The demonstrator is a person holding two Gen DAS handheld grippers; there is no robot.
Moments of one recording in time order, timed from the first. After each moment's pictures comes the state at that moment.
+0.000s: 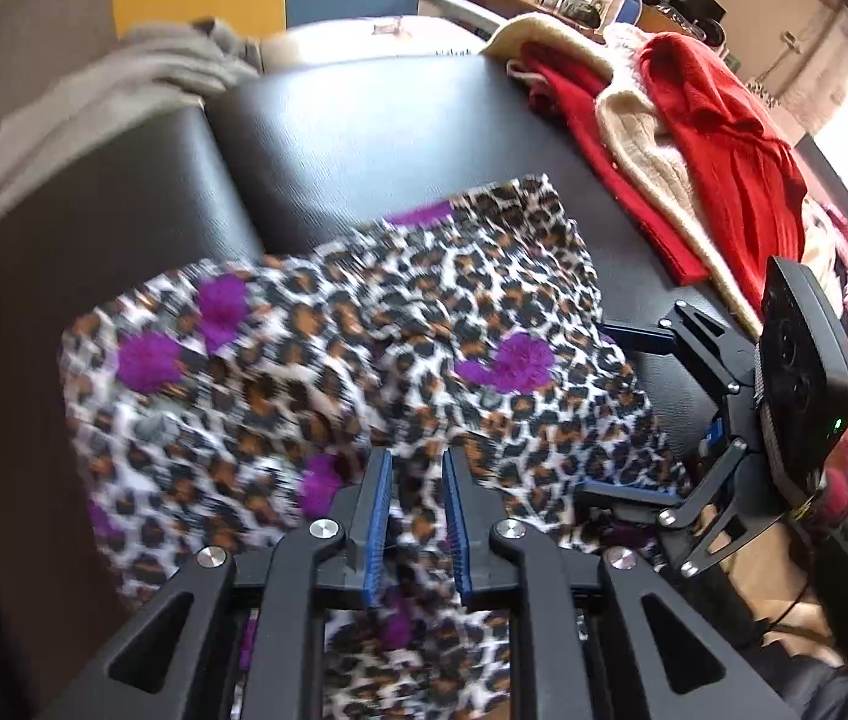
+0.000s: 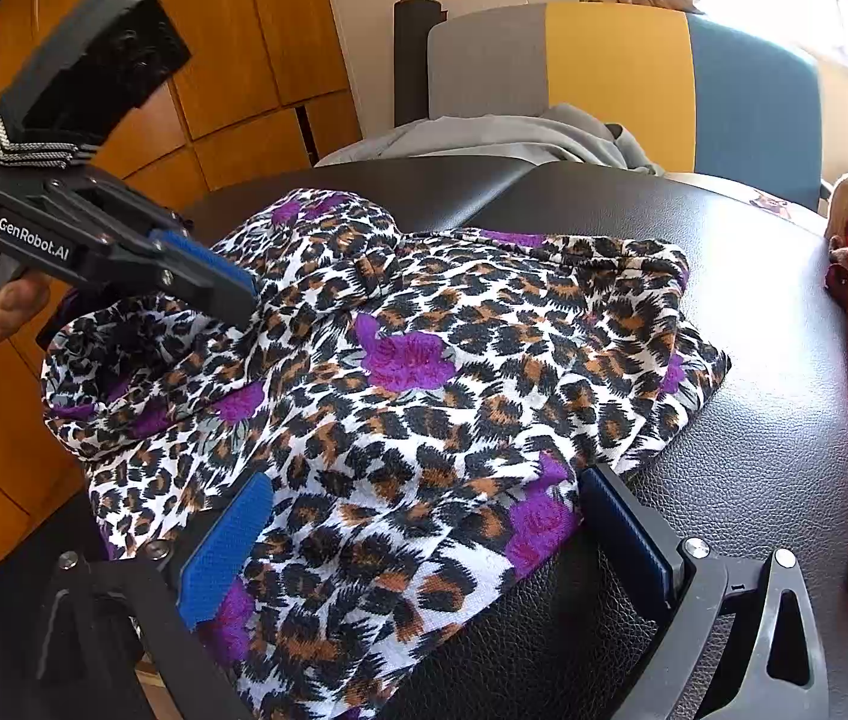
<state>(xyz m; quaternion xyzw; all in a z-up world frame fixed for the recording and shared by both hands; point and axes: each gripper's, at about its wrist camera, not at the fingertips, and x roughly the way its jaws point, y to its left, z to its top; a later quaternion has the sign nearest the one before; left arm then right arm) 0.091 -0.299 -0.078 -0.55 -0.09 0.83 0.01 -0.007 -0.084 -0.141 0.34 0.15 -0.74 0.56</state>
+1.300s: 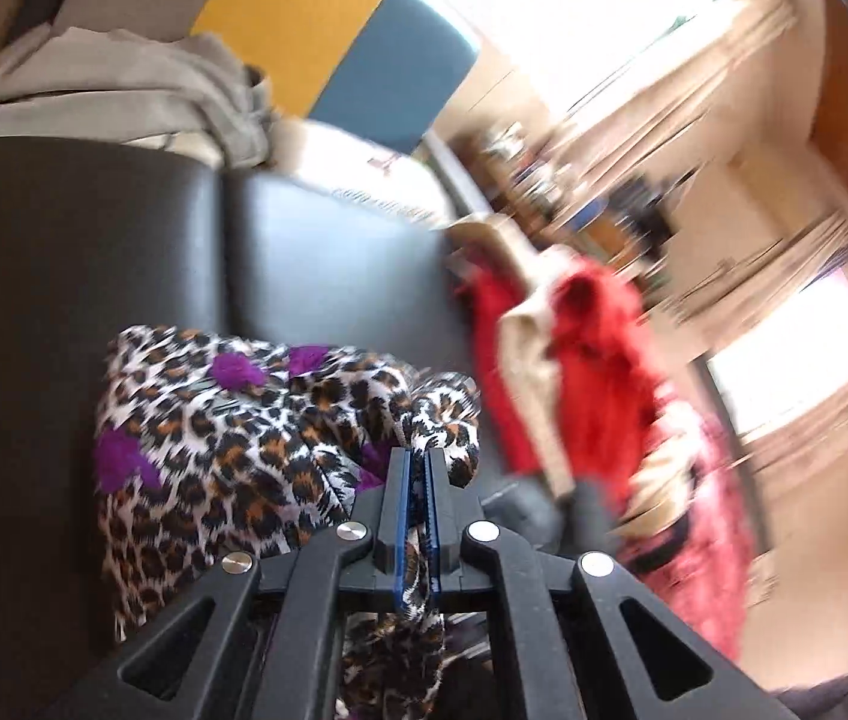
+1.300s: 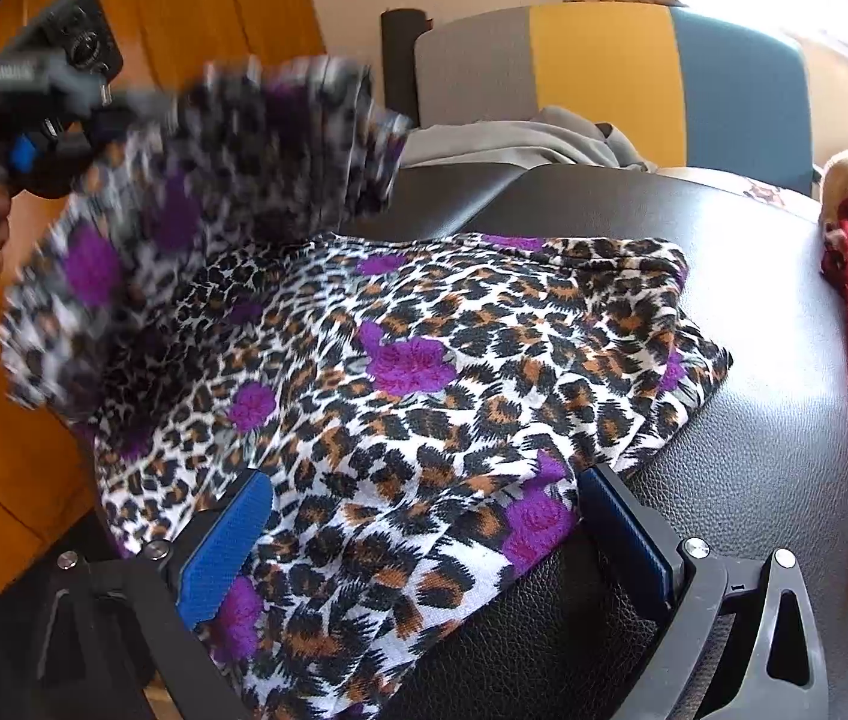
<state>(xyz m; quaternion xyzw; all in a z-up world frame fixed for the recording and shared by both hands) 0.116 -0.369 -0.008 -0.36 -0.37 0.85 0.08 -0.007 -0.082 -0.138 0.35 0.11 -0.74 0.56</state>
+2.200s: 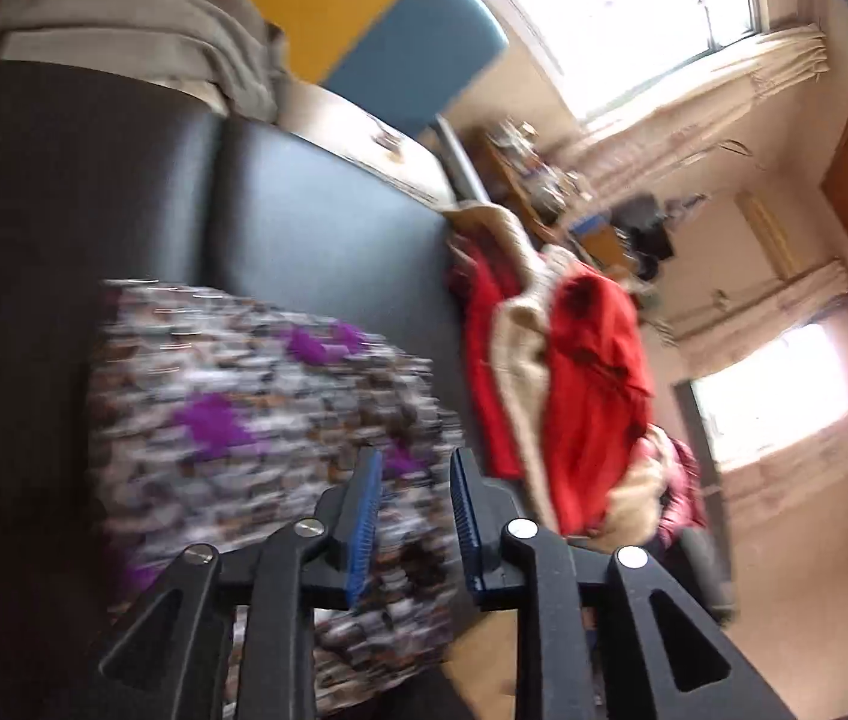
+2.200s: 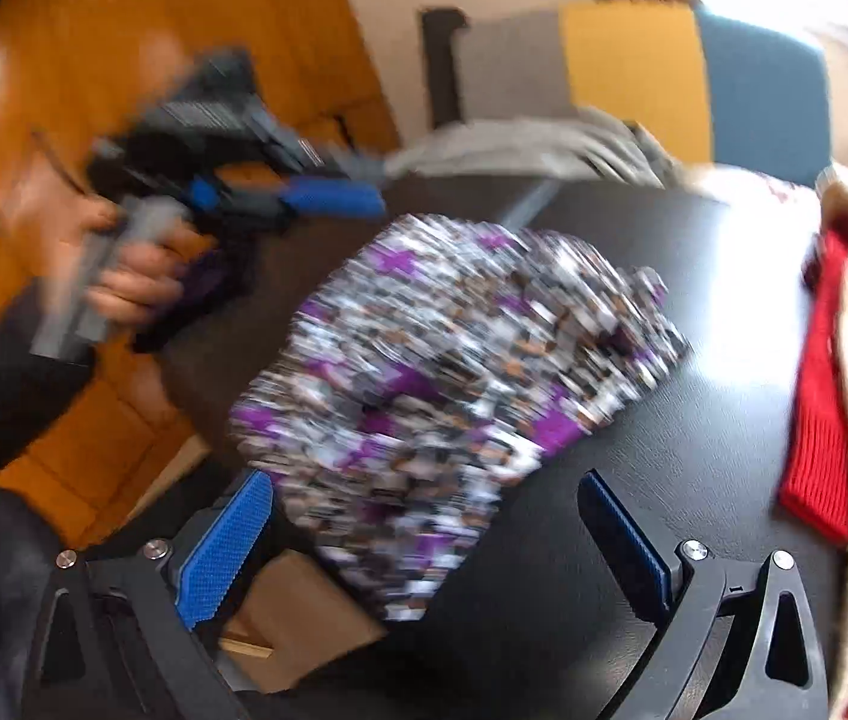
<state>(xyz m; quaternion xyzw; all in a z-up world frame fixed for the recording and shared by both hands) 0.143 -0.362 -0.051 -0.38 -0.41 0.83 0.04 0.035 -0.031 -0.061 0.36 0.13 -0.69 0.62</state>
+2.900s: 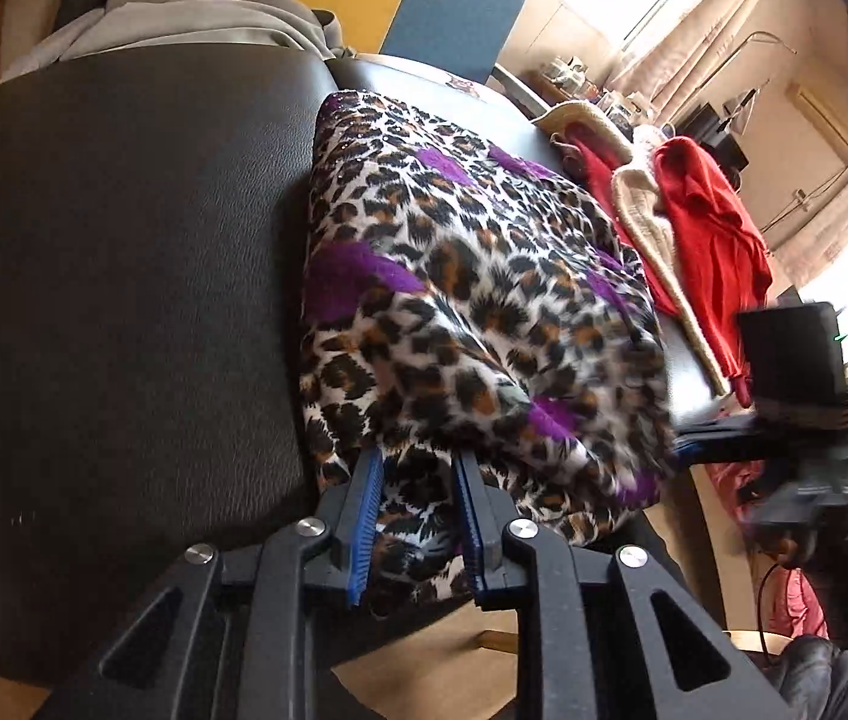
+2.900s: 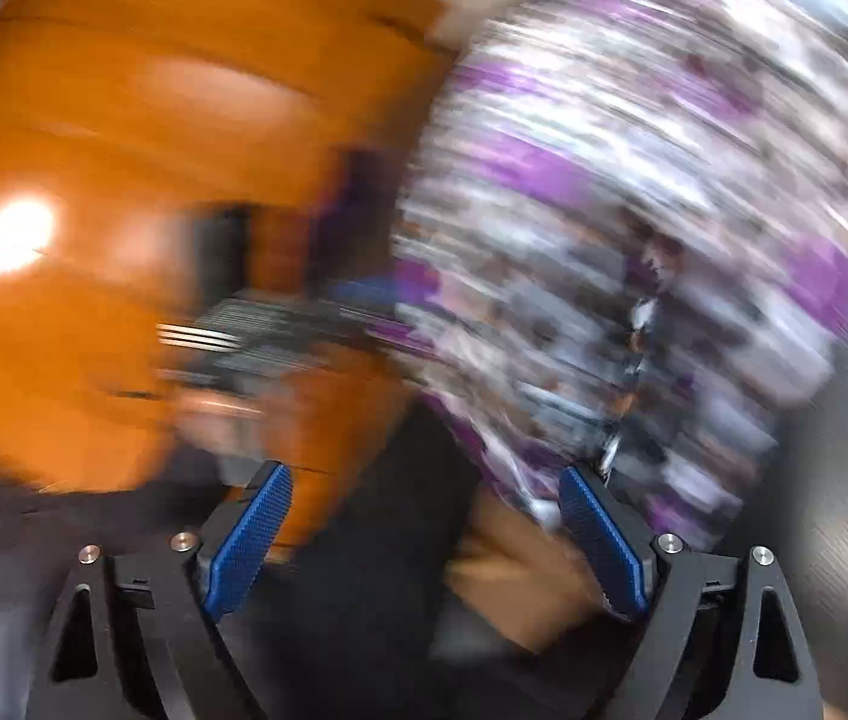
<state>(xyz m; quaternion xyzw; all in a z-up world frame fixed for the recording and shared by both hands) 0.239 -0.332 -0.131 -0.45 -0.27 0.85 -0.03 0.038 -0.053 -0.149 0.60 -0.02 -0.48 0.64</state>
